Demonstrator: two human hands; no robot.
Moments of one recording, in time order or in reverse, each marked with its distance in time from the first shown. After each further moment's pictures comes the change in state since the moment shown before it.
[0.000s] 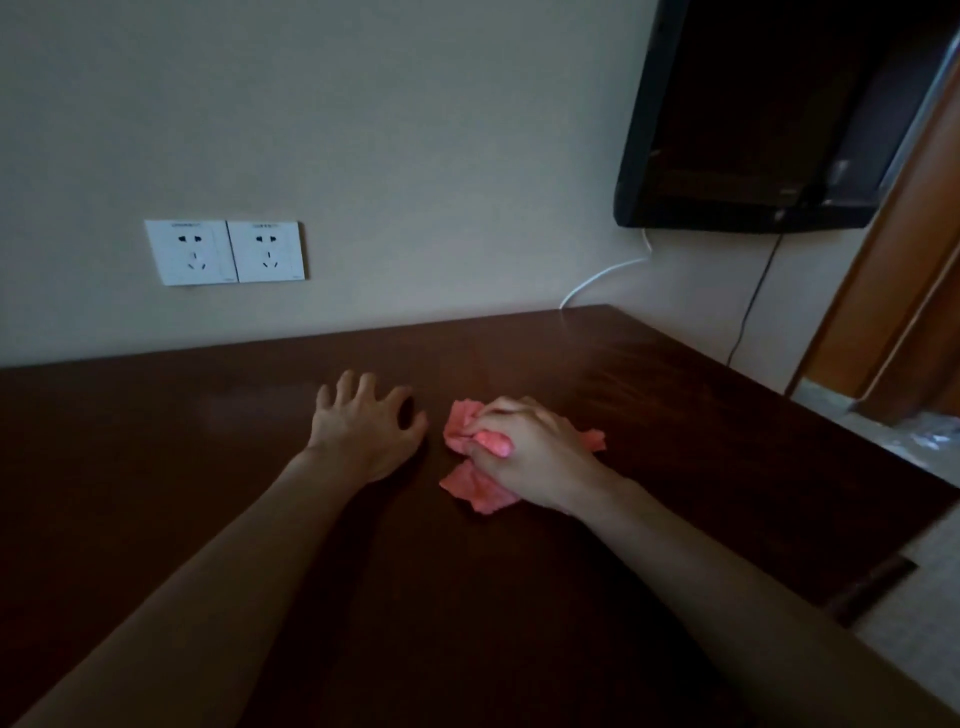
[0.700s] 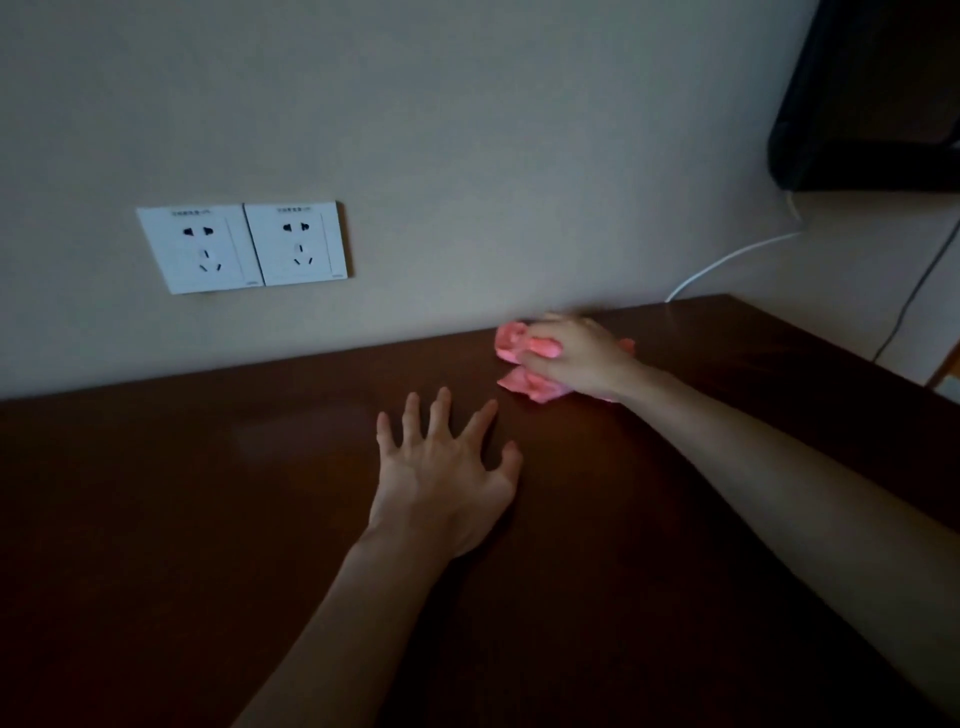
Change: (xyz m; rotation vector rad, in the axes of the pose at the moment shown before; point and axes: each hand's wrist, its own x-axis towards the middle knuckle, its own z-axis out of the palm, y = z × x) left_hand 0.058 -0.009 0.022 -0.118 -0.080 -0.001; right_hand 0.228 0.094 0.061 0.064 -0.055 0.029
